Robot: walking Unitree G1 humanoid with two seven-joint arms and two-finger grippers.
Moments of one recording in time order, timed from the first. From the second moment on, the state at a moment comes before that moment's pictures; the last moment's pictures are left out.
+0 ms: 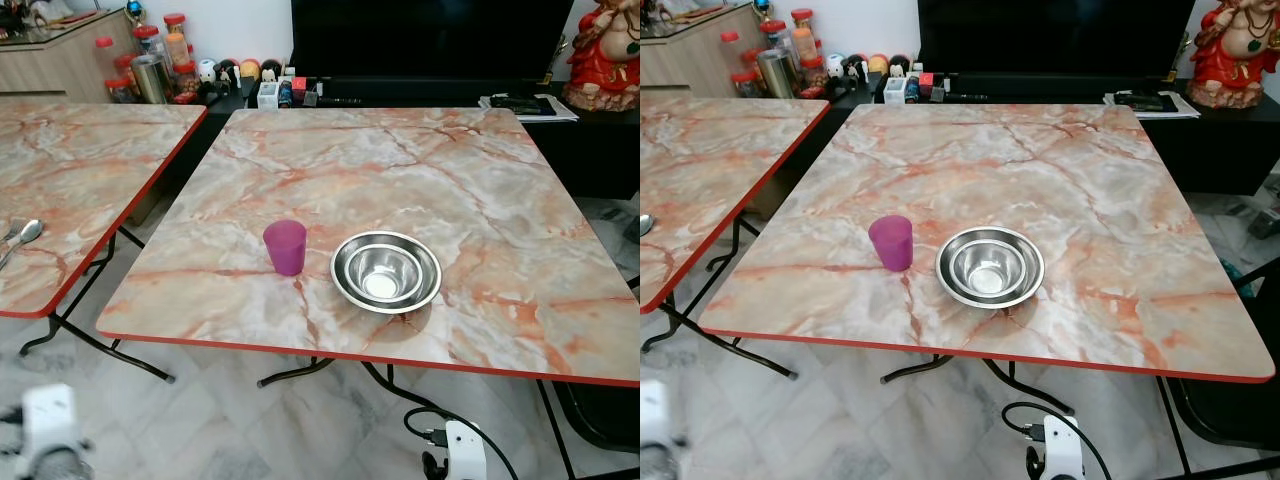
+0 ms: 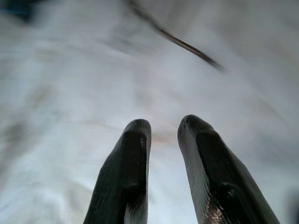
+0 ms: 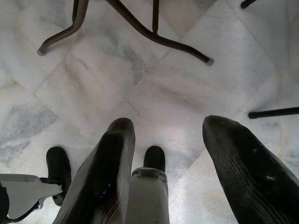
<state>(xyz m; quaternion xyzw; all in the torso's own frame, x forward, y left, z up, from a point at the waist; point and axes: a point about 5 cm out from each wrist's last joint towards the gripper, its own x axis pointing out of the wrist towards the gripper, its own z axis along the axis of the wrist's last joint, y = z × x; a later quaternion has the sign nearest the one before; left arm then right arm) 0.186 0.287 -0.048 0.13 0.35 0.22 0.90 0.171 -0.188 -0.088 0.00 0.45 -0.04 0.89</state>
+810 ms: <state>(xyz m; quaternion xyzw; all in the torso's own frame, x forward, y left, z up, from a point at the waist) 0.186 0.208 -0.079 0.10 0.44 0.03 0.89 0.175 -0.191 -0.087 -0.02 0.46 -0.03 0.89</state>
